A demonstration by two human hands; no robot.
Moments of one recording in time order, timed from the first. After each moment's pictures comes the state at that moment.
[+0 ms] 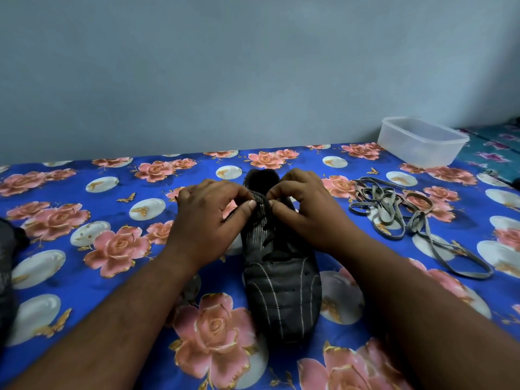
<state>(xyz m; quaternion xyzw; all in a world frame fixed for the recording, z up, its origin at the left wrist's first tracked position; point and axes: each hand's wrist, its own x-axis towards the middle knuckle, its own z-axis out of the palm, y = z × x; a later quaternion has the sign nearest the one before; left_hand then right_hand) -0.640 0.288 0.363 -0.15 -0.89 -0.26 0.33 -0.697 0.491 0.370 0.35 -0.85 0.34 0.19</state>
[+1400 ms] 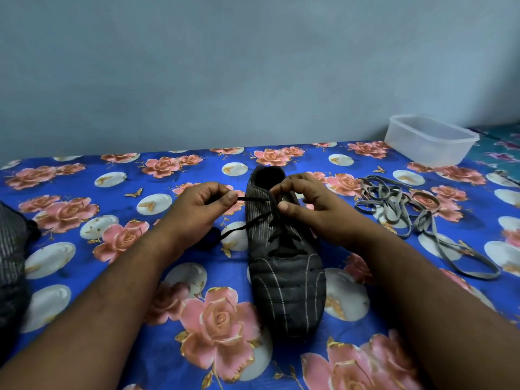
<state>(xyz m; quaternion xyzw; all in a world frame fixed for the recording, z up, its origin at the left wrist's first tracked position) -0.643 0.266 0.367 -0.04 -0.83 -0.54 0.12 -0.702 0.511 0.366 0.35 -0.82 0.45 -0.01</state>
